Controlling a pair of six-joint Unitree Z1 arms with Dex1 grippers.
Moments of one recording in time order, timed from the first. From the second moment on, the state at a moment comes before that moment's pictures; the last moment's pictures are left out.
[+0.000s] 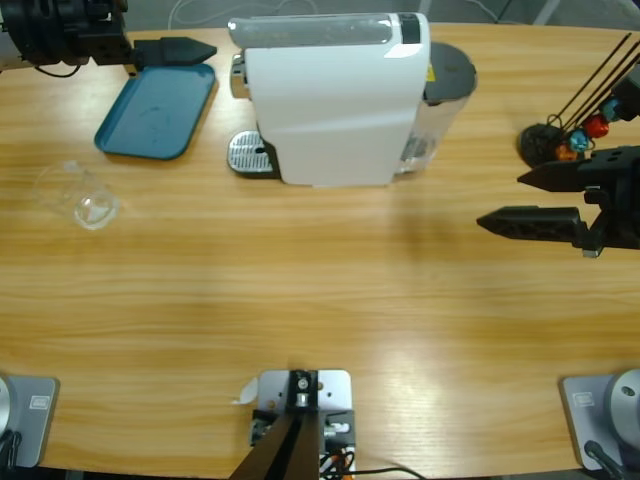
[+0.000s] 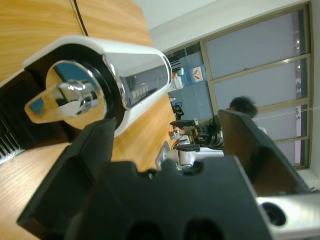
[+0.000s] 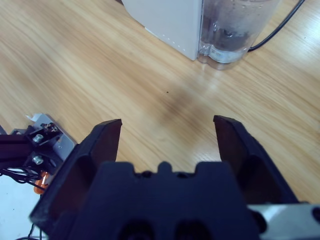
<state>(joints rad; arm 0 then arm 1) -0.40 1.70 -0.79 -0.63 -0.96 -0.98 0.63 1.15 -0.75 0.39 0.18 0.06</state>
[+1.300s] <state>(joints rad) -0.41 1.83 -0.89 -0.66 -1.01 -1.00 0.63 1.15 -0.75 0.39 0.18 0.06</state>
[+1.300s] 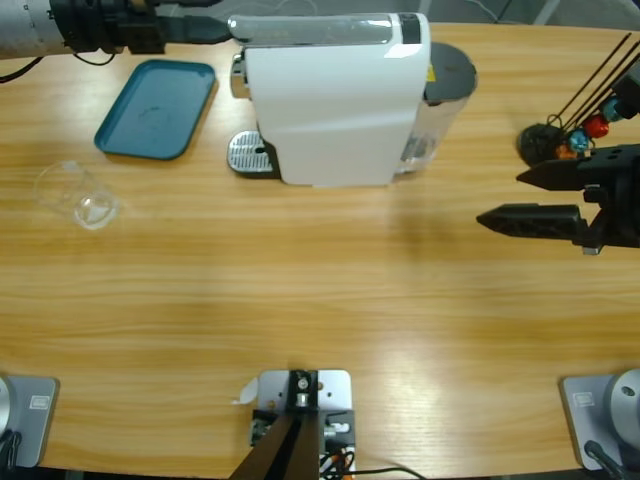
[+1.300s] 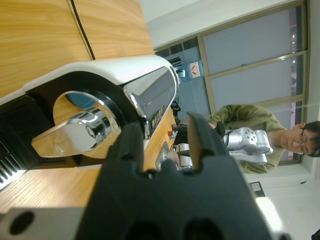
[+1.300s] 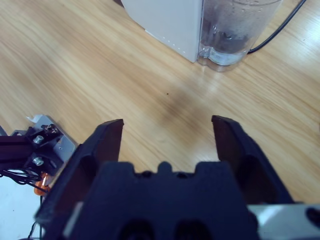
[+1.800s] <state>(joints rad) -0.40 1.84 -0.90 -0.76 -1.07 -1.00 0.63 1.15 -0.75 0.39 0.18 0.06</state>
